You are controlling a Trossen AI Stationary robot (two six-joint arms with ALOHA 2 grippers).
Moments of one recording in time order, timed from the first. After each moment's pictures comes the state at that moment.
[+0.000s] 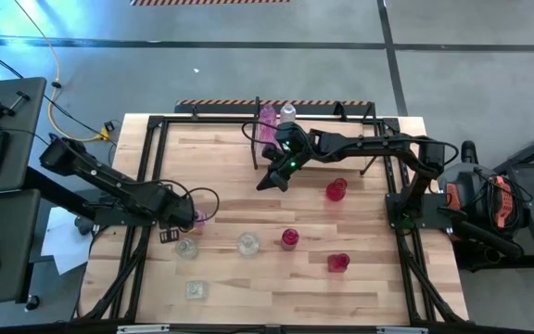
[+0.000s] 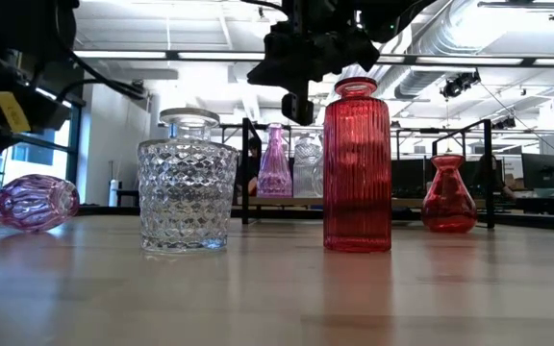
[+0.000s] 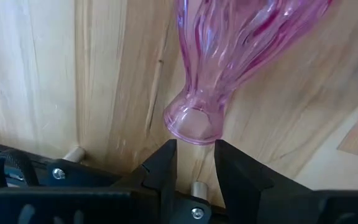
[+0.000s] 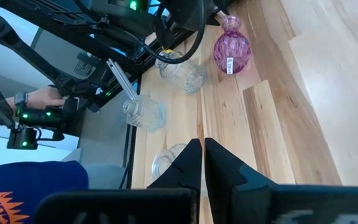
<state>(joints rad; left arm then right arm) -0.37 1.18 0.60 -1.12 -0.07 -0.60 -0.25 1.79 1.32 -0.14 -0.72 0.48</state>
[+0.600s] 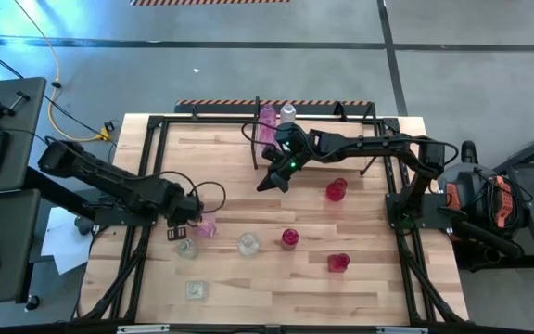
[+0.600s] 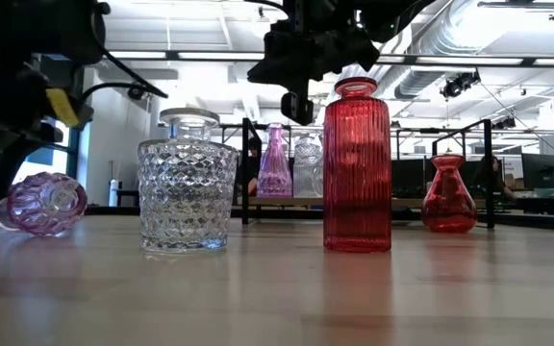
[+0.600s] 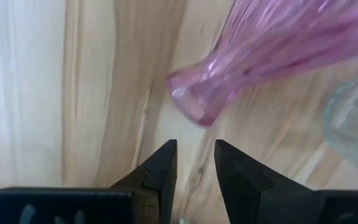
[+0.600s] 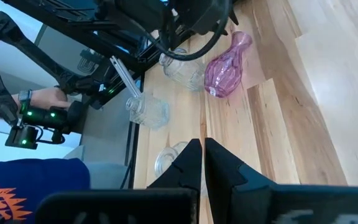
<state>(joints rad) -0.25 1.18 0.60 -1.00 -0.03 -0.48 -0.25 1.79 1.32 -0.14 -0.73 0.47</state>
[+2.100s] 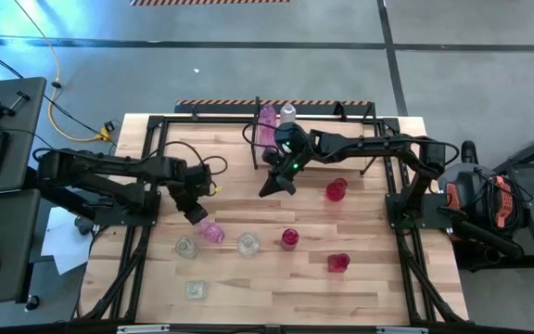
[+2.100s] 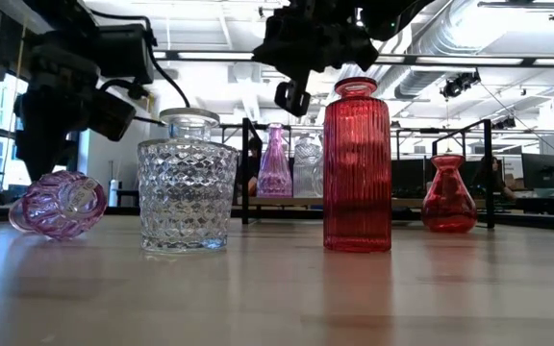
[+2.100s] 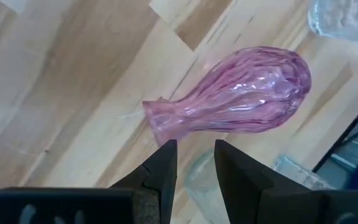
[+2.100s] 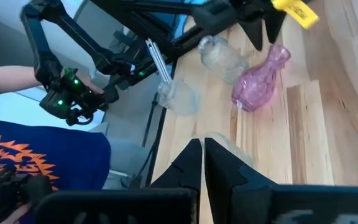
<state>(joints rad) 0.17 1.18 0.60 -0.80 0.45 -0.57 -0.25 1.78 1.32 -0.12 -0.87 0.40</state>
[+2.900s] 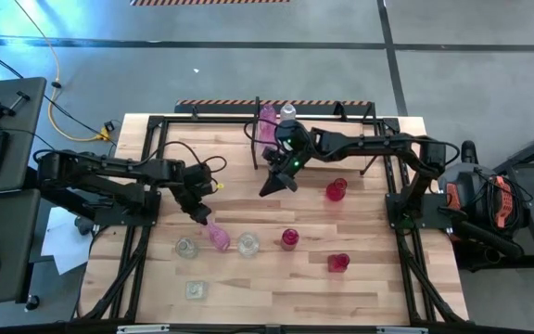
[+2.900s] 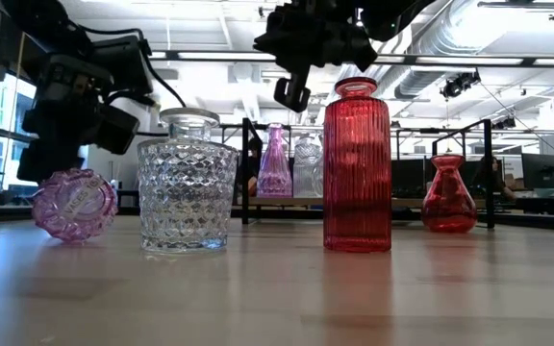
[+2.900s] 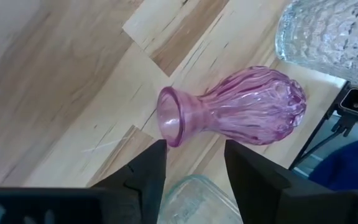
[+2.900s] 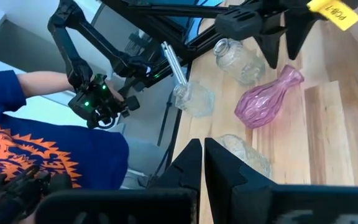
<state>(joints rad) 0.20 1.18 0.49 -0.55 0.56 -0.66 -0.26 1.78 1.32 -0.08 -0.94 0.45</state>
